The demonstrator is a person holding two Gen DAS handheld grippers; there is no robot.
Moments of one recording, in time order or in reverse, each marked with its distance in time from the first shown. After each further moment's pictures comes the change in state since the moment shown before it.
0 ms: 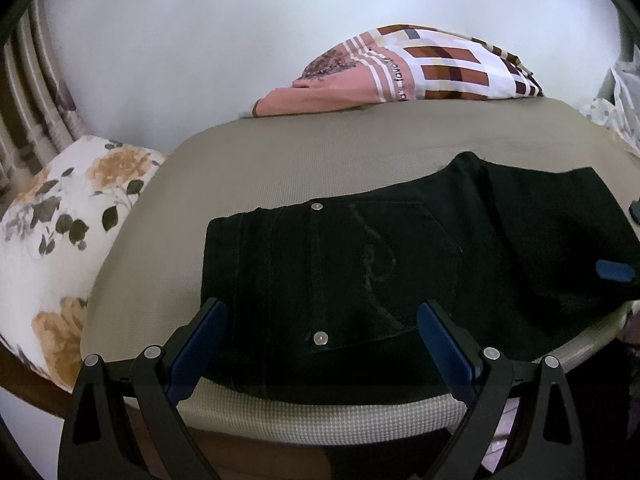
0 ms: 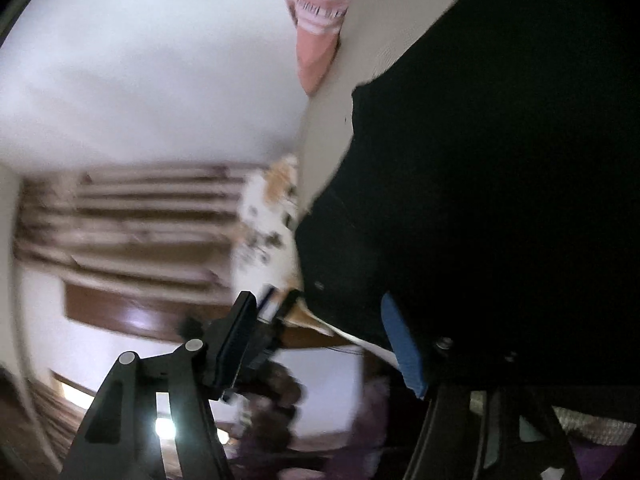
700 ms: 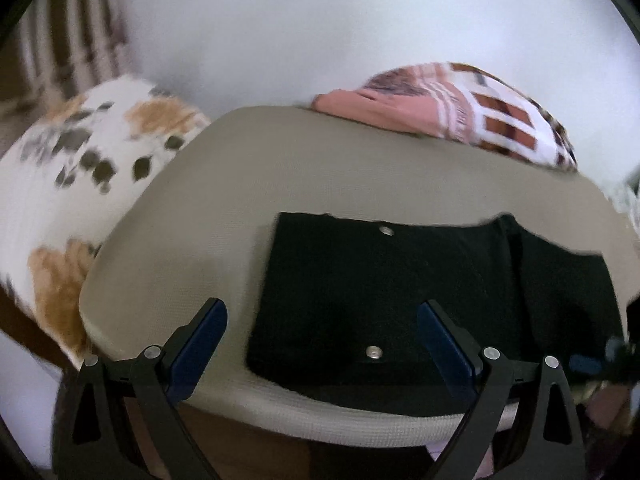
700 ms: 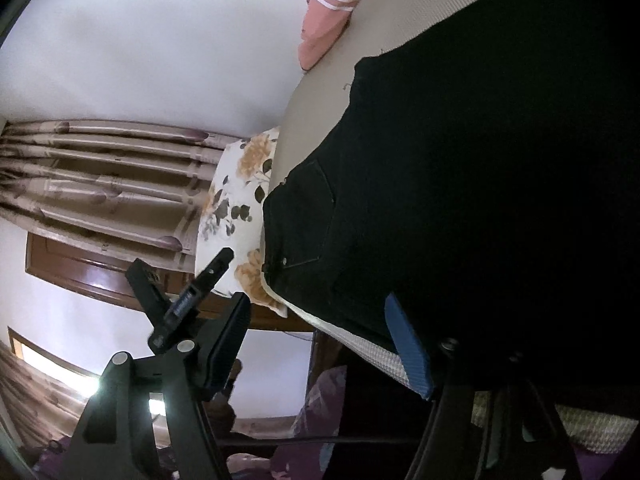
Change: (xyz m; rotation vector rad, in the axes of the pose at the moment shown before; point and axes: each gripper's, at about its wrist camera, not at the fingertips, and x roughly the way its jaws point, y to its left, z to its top) left arm -0.016 0.073 0.010 -0.293 0.014 -0.001; right arm 0.020 0.009 -0.016 -0.189 0.071 -0.164
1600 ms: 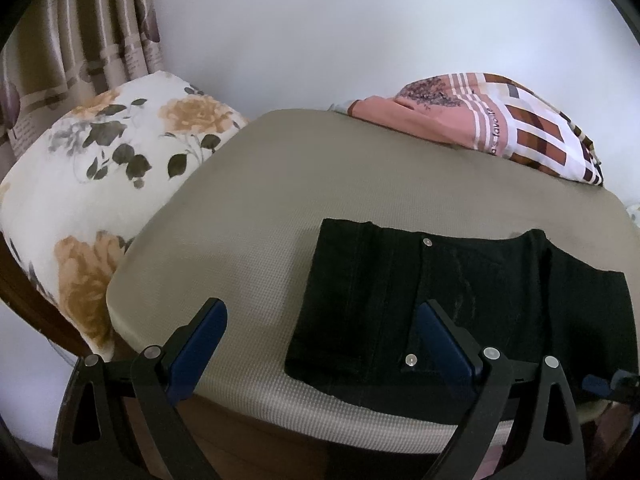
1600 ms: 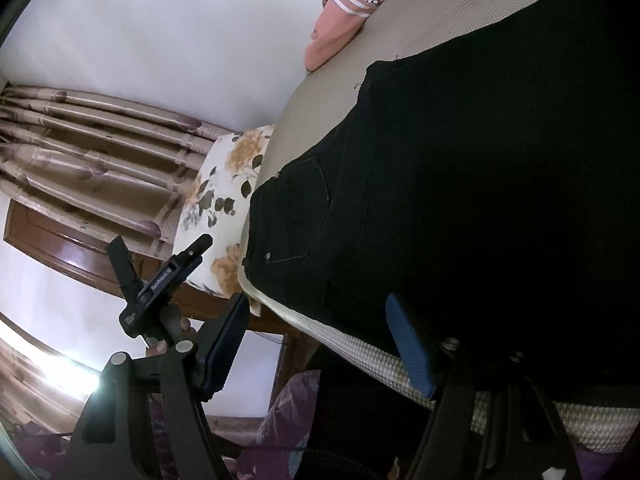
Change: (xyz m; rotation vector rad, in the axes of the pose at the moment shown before) left arm -0.003 0.009 0.003 -0.025 -0.014 0.096; right arm 0.007 0.011 -0.006 -0.101 -0.018 -0.087
